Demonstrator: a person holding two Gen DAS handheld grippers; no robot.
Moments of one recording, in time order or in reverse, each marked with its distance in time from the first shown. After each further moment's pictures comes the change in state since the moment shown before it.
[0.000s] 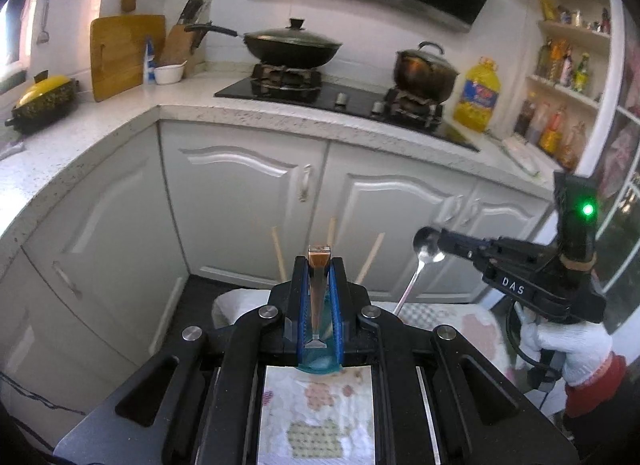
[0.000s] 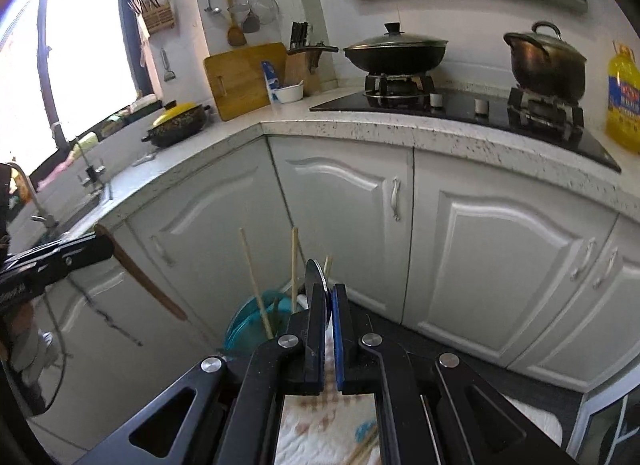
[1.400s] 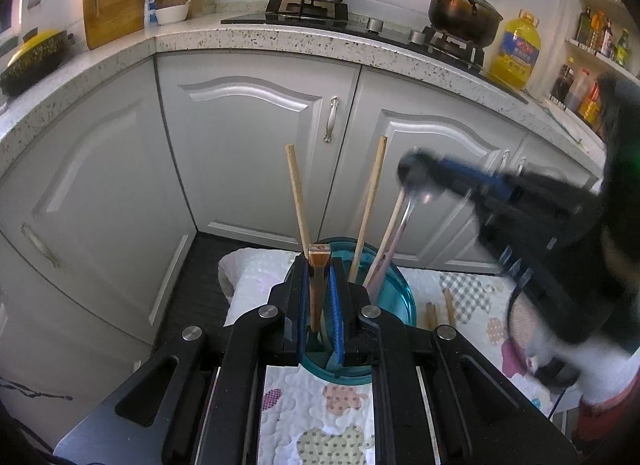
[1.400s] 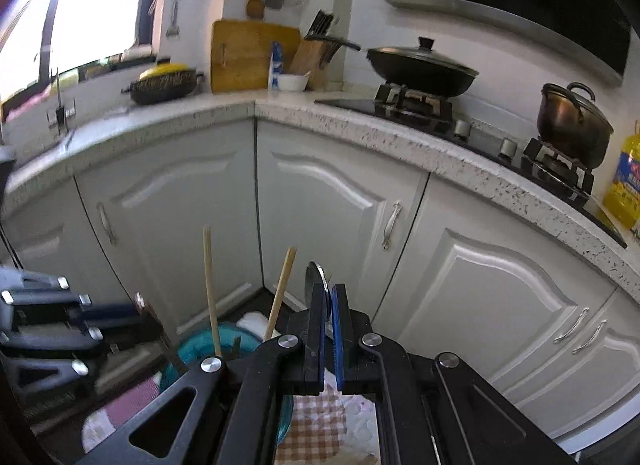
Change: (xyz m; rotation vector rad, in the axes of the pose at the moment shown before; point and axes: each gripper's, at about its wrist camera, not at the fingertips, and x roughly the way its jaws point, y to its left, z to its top) left arm 0.105 0.013 -0.037 -0.026 0.164 0.058; right arm 0.094 0.043 -0.001 -0.225 -0.012 -0.164
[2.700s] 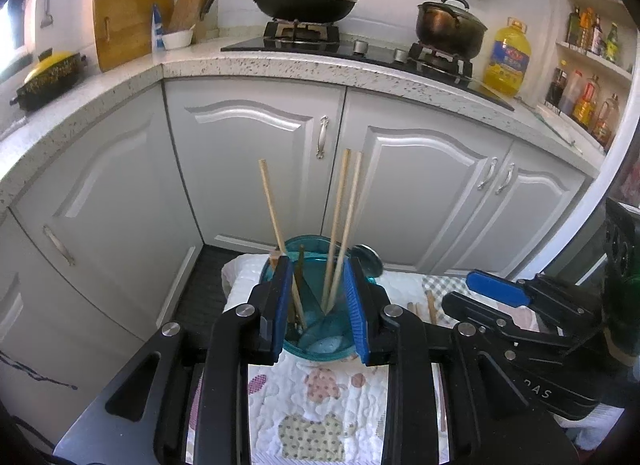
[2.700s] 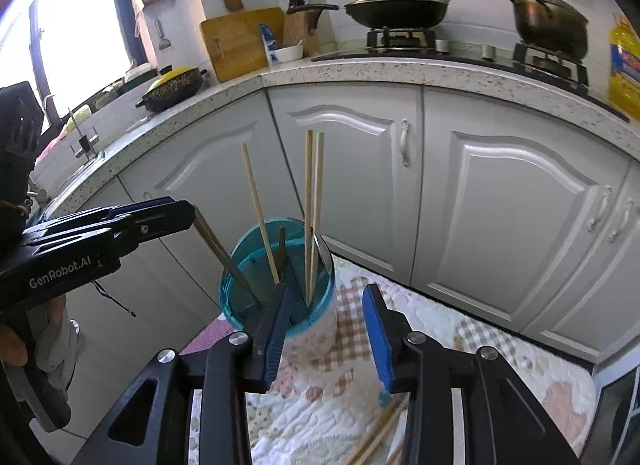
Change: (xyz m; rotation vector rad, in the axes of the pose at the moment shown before) left arm -0.045 -0.040 -0.018 0.020 -0.079 0.043; right arm -0.065 -0.026 -0.079 0.251 0.113 0.179
